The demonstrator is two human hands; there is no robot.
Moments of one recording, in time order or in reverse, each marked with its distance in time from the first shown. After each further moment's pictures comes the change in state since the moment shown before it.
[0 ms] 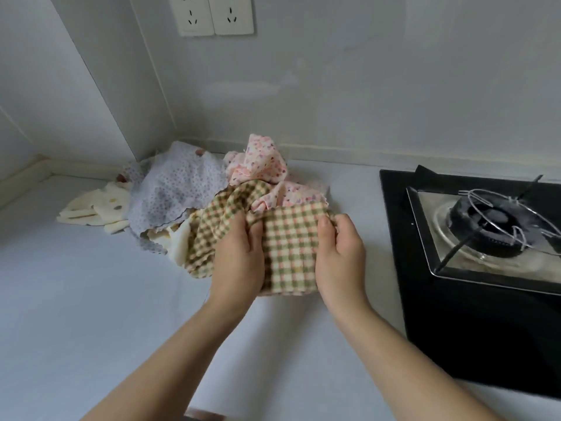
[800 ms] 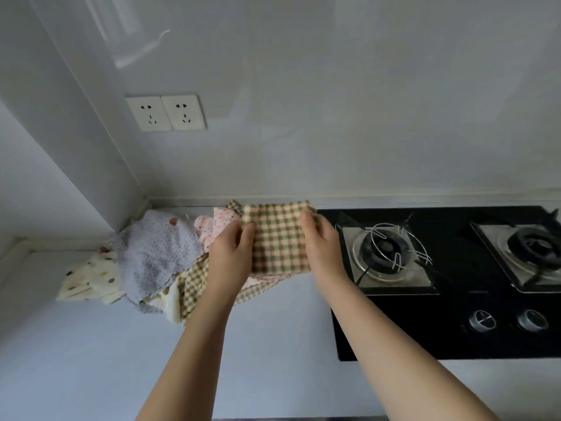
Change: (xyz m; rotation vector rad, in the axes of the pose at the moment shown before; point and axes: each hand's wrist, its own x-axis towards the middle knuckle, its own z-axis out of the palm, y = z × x) left_hand 0.060 0.162 -0.050 -0.099 -0.208 0.042; right_hand 0.082 -0.159 -0.065 0.158 -0.021 0.352
